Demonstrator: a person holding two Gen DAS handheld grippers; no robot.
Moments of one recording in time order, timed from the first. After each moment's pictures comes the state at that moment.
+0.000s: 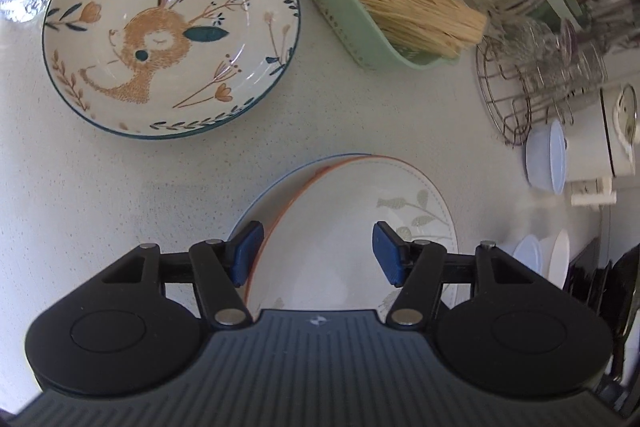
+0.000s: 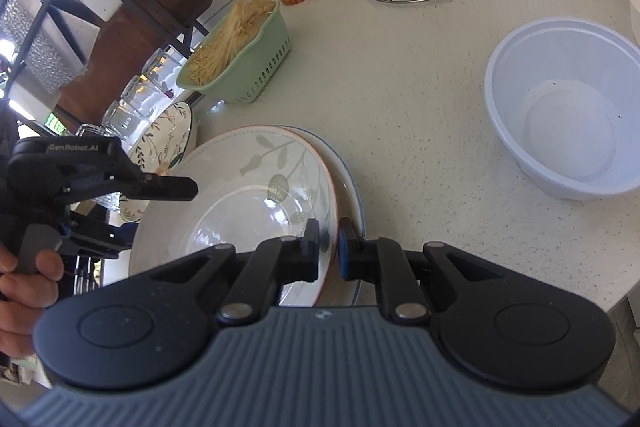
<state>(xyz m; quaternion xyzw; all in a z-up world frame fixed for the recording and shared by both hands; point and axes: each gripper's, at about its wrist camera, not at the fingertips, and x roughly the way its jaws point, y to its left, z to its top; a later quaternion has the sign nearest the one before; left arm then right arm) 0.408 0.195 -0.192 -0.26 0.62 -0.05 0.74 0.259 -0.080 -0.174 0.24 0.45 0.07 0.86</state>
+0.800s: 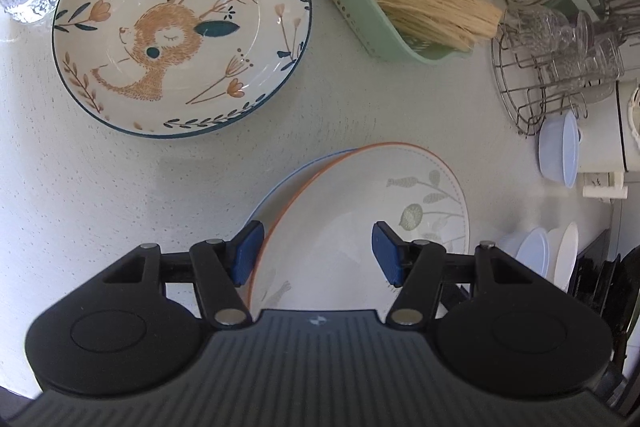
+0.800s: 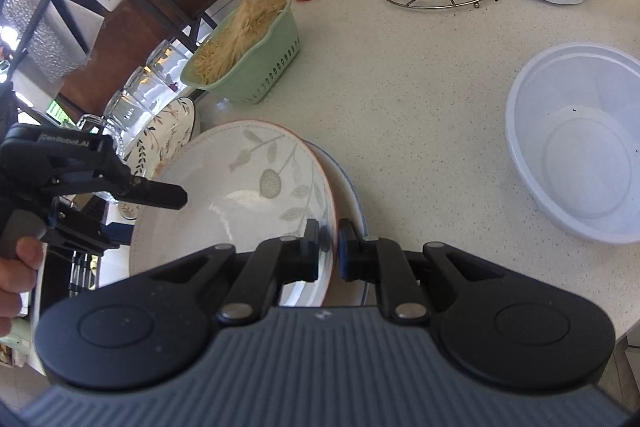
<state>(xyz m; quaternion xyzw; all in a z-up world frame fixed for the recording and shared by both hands) 0.418 0.195 -0.185 -0.23 0.65 -0.05 0.72 0.273 -0.079 -0.175 0.22 0.46 0.08 0.86</state>
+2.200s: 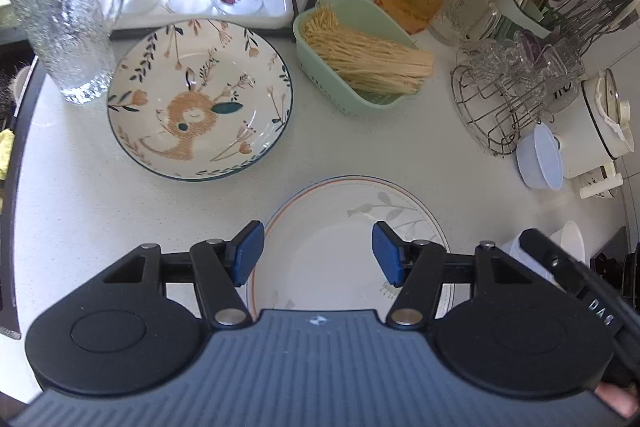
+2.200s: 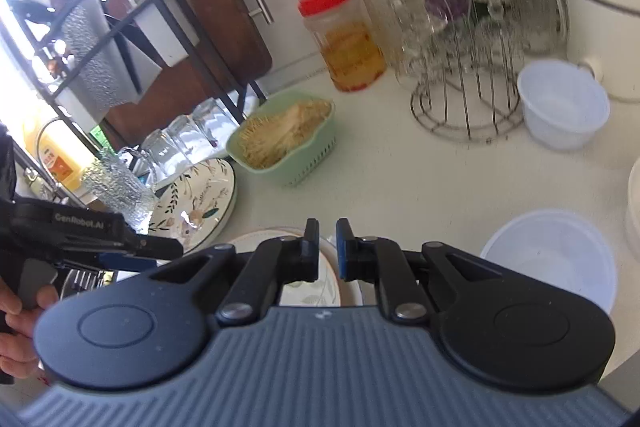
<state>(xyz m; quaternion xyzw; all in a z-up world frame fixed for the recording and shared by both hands) 0.362 0.187 -0.117 -0.17 0.54 -0.03 0.83 0.276 -0.099 -0.084 0.14 0.37 0.13 0.91</state>
